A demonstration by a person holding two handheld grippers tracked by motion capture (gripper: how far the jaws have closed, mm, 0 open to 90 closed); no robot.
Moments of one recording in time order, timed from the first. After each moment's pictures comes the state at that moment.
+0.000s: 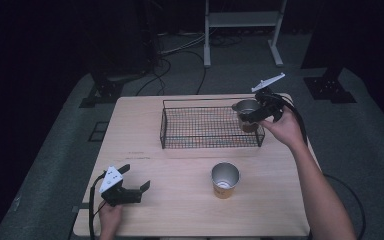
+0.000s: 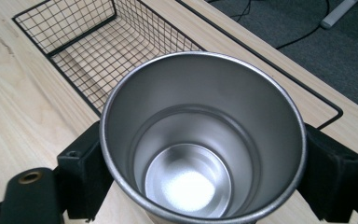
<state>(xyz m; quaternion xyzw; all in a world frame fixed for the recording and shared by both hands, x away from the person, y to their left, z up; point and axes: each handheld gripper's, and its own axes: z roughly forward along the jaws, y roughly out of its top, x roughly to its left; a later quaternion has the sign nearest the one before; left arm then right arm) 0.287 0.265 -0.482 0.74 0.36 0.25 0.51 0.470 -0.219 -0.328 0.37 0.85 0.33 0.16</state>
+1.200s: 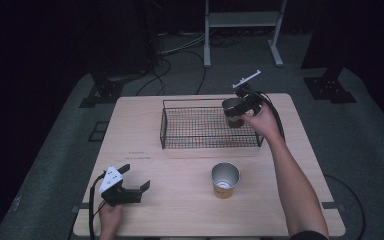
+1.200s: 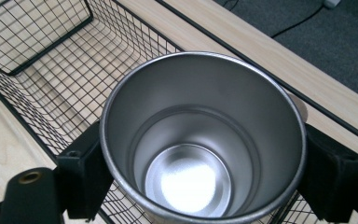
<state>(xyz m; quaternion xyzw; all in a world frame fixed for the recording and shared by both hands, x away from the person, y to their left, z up) 0.287 0.265 -0.482 0.74 0.36 0.25 0.51 0.520 -0.175 -0.355 0.39 0.85 0.31 0.14</state>
